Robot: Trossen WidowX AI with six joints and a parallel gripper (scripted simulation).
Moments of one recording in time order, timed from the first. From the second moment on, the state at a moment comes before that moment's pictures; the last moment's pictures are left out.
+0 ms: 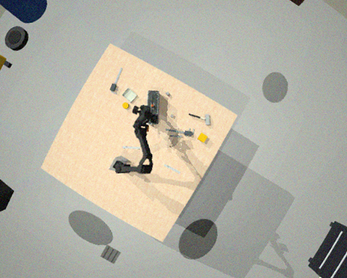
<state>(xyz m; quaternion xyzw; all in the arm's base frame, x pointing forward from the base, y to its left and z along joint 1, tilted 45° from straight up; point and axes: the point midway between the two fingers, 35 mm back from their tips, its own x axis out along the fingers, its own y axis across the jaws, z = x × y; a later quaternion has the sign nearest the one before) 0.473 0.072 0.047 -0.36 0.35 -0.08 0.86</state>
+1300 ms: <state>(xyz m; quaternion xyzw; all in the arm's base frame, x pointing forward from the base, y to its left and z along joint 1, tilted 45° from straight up) 0.473 0.072 0.047 -0.36 0.35 -0.08 0.86</state>
